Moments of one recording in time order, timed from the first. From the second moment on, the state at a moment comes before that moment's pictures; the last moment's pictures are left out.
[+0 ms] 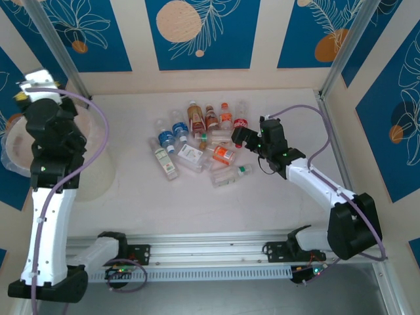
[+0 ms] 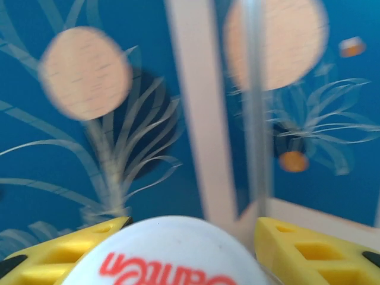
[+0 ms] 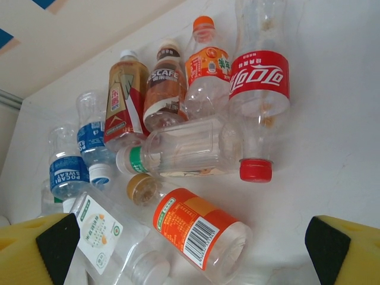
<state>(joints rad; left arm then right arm) -0.05 1.00 1.47 -0.38 -0.80 0.20 0.39 1.32 0.88 -0.15 -0.02 0.66</state>
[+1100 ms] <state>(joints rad) 0.44 1.50 1.49 -0.93 -0.57 -0.32 0.38 1.39 1.01 -0.25 -0.15 0.68</state>
